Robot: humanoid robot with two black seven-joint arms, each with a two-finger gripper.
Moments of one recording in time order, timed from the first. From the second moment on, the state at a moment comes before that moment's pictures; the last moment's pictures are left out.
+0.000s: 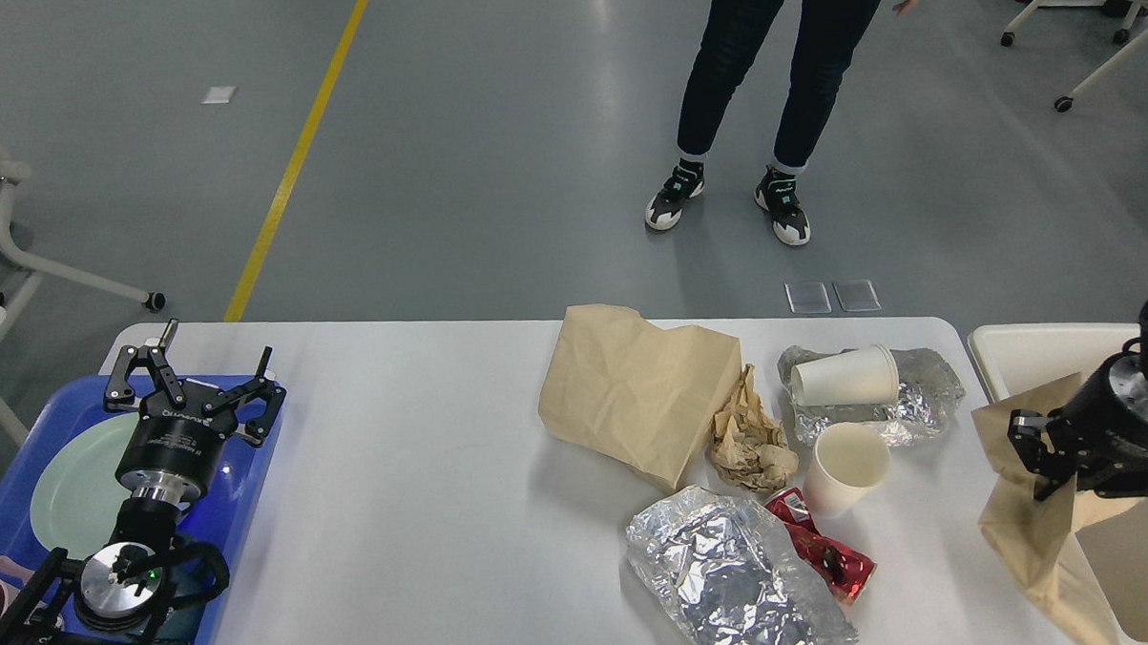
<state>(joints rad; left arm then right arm) -0.27 0.17 -1.49 -0.78 0.10 -0.54 -0.05 1.78 -0.50 -1.50 1.28 0.05 0.56 -0.06</state>
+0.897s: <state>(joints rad) -0.27 0.17 -1.49 -0.78 0.10 -0.54 -0.05 2.26 -0.48 -1.70 1.42 0.11 0.79 -0.06</state>
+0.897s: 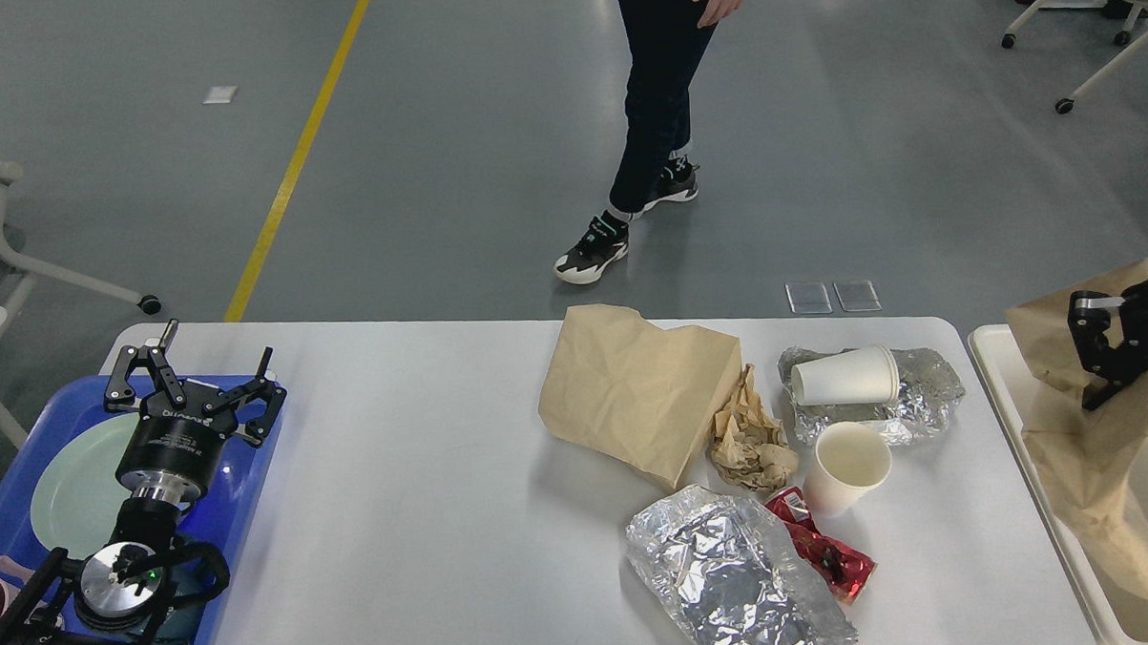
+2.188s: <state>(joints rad) -0.27 0.17 -1.49 -0.78 0.10 -0.54 -0.05 0.66 -0.46 -1.11 0.06 0.11 0.15 -0.08</state>
